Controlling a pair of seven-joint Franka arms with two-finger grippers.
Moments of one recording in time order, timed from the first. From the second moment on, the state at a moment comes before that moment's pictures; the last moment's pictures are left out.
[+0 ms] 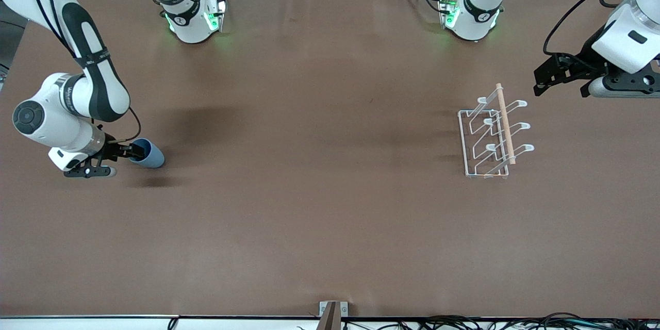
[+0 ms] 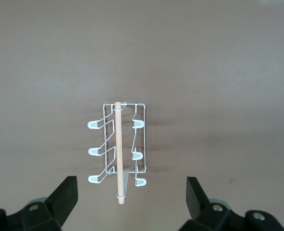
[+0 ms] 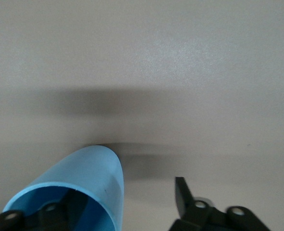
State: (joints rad) left arm -0.08 -0.05 -0.06 -1.61 -0.02 1.61 -0.11; right arm -0.14 0.35 -0.05 -2.14 0.00 2.43 -0.22
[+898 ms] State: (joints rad) left arm -0.08 -0.04 -0.06 -1.62 -0.02 1.61 -0.11; right arm -0.14 0.32 -0.05 -2.03 0.12 2.20 -0.22
